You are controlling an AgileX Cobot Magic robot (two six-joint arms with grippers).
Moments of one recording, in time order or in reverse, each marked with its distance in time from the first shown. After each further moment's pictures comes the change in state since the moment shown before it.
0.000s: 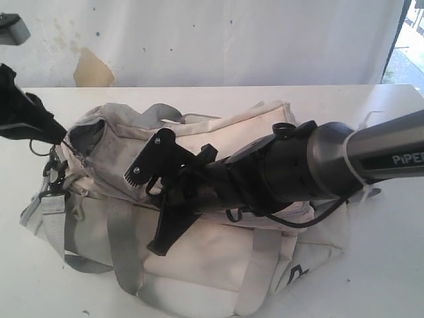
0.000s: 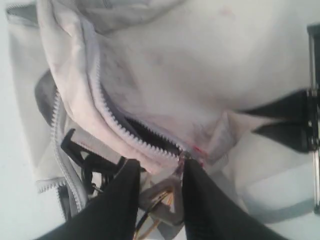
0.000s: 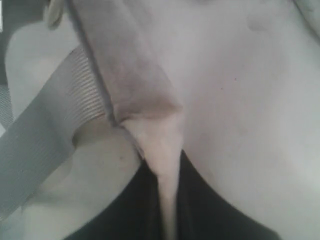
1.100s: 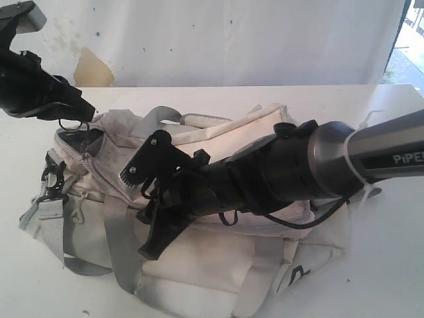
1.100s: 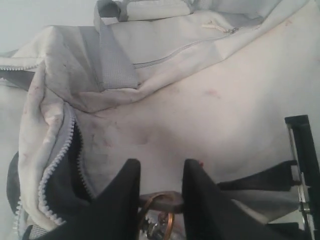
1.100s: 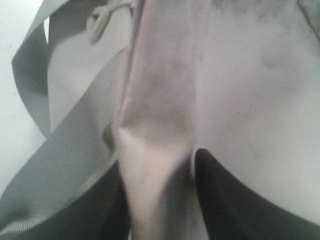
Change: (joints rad) left arm -0.004 0.100 -0.014 -0.237 -0.151 0.140; right arm 0.000 -0.003 -0.001 0.023 0.107 0.020
